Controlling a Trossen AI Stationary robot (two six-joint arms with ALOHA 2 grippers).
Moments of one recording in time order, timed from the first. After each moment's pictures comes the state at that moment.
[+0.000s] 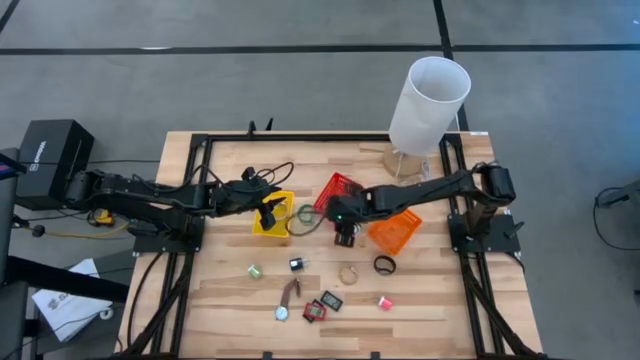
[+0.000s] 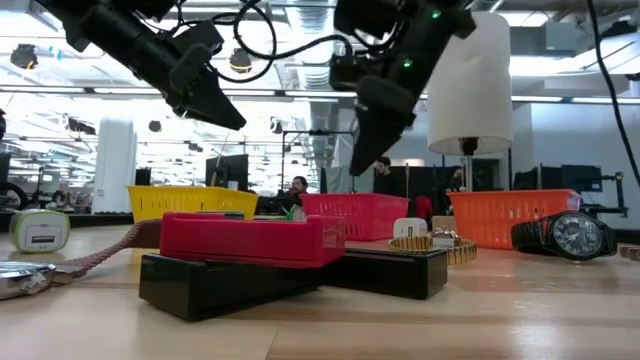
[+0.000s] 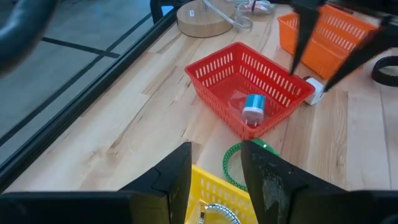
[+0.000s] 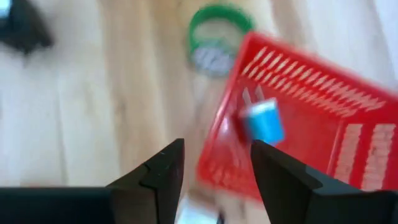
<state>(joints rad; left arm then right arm) 0.03 1.07 0.54 -0.01 -0.42 -0.12 0.05 1.79 1.26 -0.58 0.23 0.13</state>
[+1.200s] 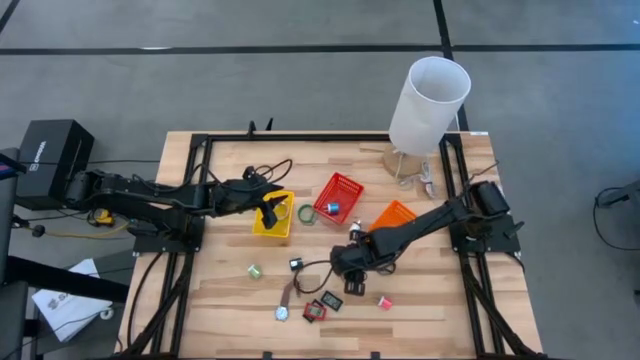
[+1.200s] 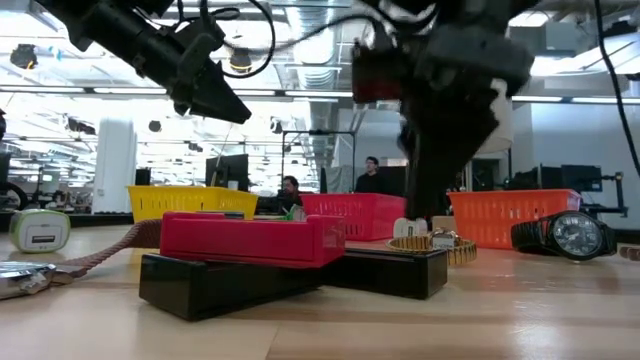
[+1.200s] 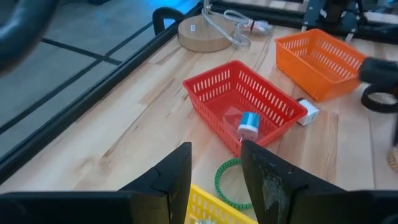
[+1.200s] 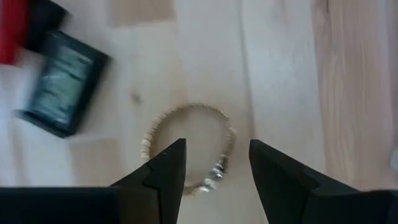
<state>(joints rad) 0.03 1.07 0.53 0.05 -0.42 -0.17 0.31 1.92 1.26 -0.61 0.07 0.44</state>
